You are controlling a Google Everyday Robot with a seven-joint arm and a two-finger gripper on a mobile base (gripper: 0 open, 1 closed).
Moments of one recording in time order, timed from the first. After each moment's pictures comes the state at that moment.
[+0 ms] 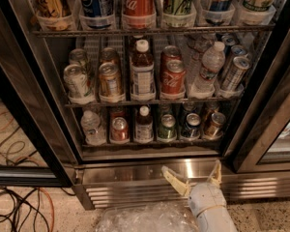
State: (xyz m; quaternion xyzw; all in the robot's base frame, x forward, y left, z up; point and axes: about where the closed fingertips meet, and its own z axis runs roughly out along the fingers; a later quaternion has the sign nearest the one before) arm 0.469 -0.162 0.644 -0.02 0.72 0.09 0.68
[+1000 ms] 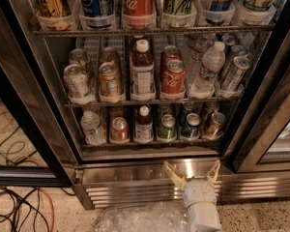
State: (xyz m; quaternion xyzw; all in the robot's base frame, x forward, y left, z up) arm 0.499 -0.177 0.603 0.00 0.71 0.00 0.71
